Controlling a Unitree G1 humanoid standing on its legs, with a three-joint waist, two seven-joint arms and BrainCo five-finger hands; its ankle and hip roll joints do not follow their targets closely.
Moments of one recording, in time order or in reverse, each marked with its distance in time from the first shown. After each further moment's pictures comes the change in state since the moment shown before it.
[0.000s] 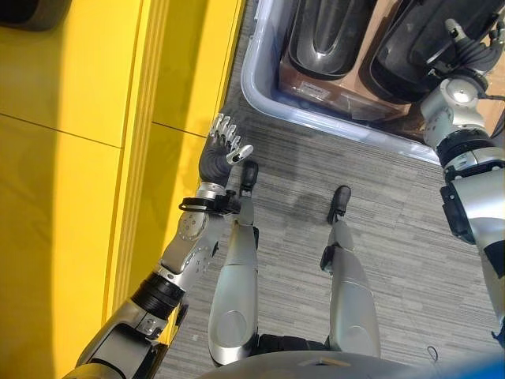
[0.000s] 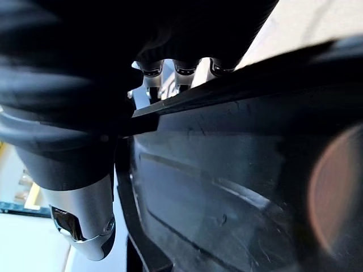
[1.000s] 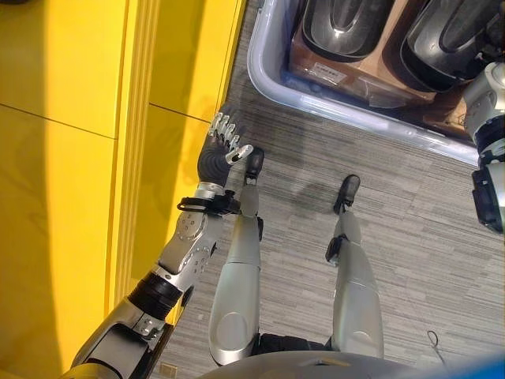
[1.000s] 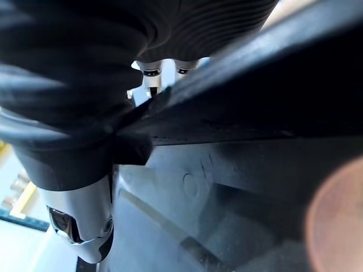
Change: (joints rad) left arm -0.001 0.022 -0.017 -0.023 0.001 -0.004 0.006; right arm -0.097 -0.118 0.026 0.093 -0.081 0.023 -0.035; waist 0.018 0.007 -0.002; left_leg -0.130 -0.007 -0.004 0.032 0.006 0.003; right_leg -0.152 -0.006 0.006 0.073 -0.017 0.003
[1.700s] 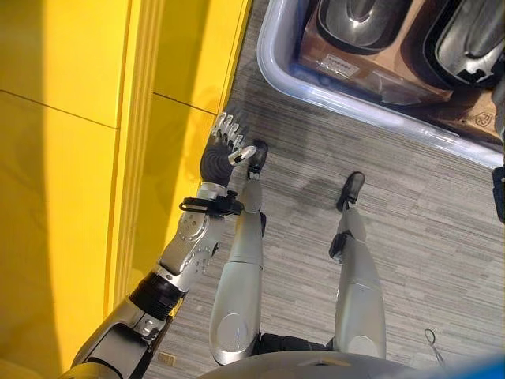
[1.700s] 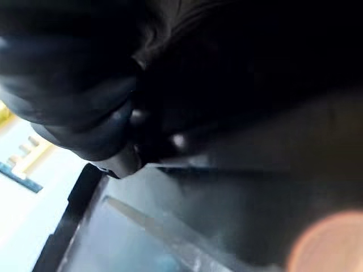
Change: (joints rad) left arm -0.003 0.001 -0.003 0.000 0.000 -0.002 -0.009; right arm -0.026 -0.081 0.093 0.060 -0.106 0.075 0.053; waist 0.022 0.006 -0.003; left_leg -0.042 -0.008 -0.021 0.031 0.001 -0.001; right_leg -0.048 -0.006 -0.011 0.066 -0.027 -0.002
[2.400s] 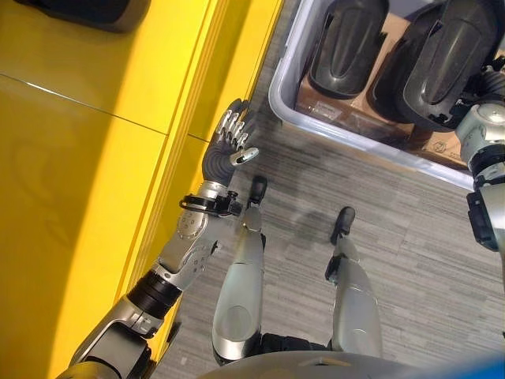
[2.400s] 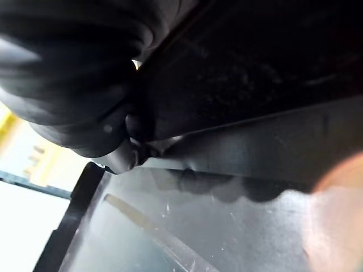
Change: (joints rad) left arm 0.003 0.018 0.013 -0.008 -0.039 0.006 -0.088; right arm 0.199 0.092 -0.126 -0.129 0.120 0.033 0.115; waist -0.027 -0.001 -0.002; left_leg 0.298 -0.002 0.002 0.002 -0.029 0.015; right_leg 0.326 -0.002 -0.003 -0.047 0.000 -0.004
